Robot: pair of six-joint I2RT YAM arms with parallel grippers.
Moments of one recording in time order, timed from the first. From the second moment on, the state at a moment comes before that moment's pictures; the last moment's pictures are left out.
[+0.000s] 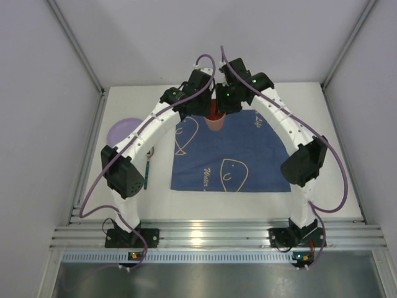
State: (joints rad) left arm -0.63 1.90 2.00 -0.84 -0.20 -0.35; right arm 0.55 2.02 2.20 -1.07 -0.05 0.39
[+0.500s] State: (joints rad) left arm -0.63 1.82 2.00 -0.87 -0.26 -0.41; right arm 0.51 2.01 2.16 -1.13 0.13 0.38
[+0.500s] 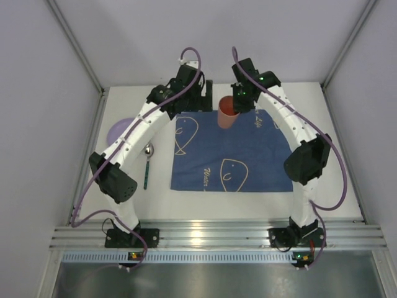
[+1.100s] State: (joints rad) left arm -0.31 1.61 1.58 -0.86 -0.18 -0.50; right arm 0.06 2.27 2.32 -1.18 0.23 0.39
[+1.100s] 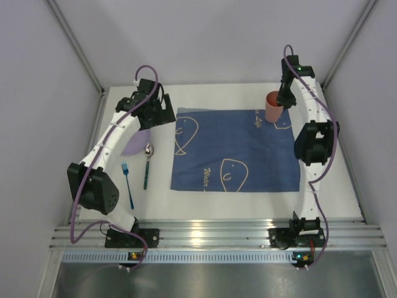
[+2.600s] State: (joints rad) left arm 0.41 1.71 1.07 -0.45 0.05 -0.81; right arm 0.03 1.55 1.67 -1.15 0.07 0.41
